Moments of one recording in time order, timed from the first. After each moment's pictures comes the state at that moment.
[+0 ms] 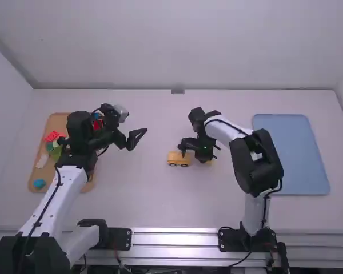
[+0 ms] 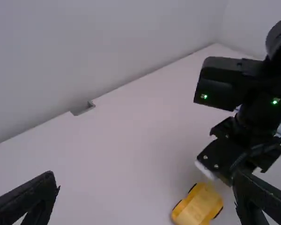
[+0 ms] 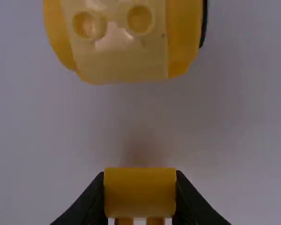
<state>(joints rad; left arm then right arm) 0.05 1.13 0.73 0.00 0.78 0.22 0.43 2.04 1.35 -0.97 -0.04 -1.05</state>
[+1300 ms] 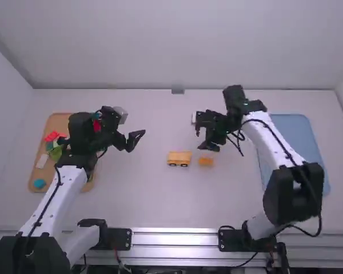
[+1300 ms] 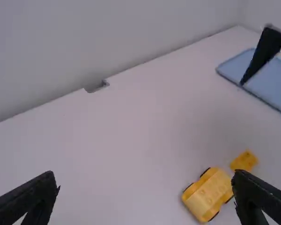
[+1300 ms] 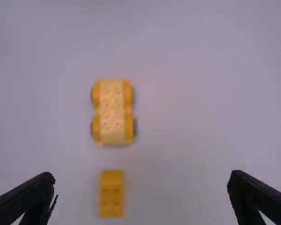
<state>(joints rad) 0.05 1.13 0.73 -0.09 0.71 0.30 0.18 1.66 1.33 -0.91 -0.64 -1.25</state>
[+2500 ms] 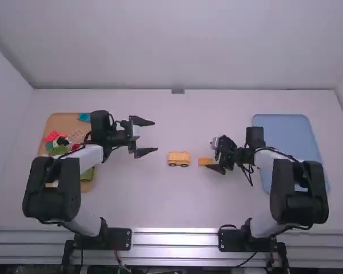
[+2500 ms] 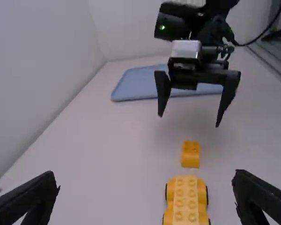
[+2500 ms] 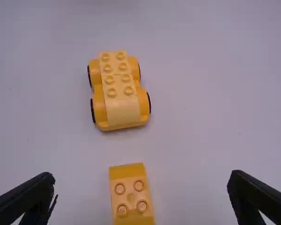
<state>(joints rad) 0.02 1.64 0.73 0.38 1.35 0.75 -0.05 1.69 0.70 -0.20 -0.96 -1.23</state>
